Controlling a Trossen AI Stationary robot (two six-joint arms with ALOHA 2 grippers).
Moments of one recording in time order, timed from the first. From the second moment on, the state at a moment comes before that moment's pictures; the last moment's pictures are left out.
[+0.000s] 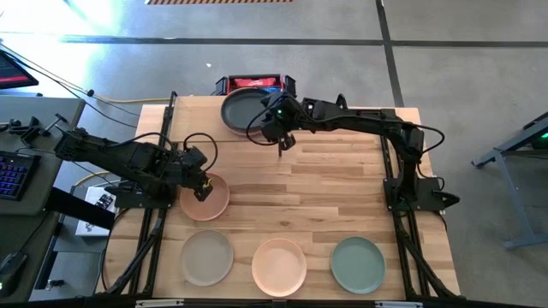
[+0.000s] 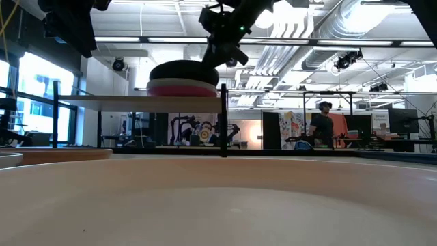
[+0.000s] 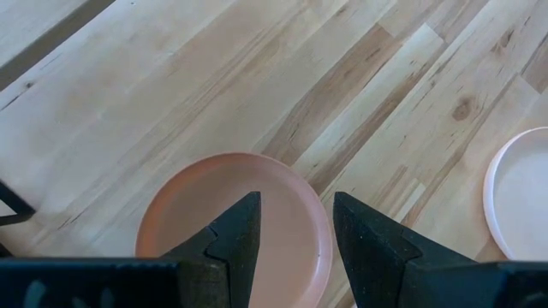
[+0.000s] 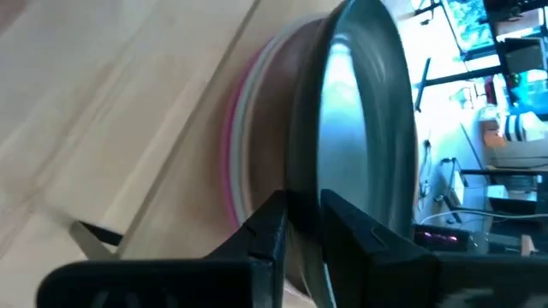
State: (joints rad) left arm -0.26 1.00 1.01 -1.15 -0.36 -0.96; right arm -0.28 1.91 1.80 -0.61 0.16 -1.02
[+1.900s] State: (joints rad) left arm -0.26 1.46 1.01 -1.01 -0.15 -1.17; right arm -0.19 1.85 1.80 -1.12 0.12 -0.19
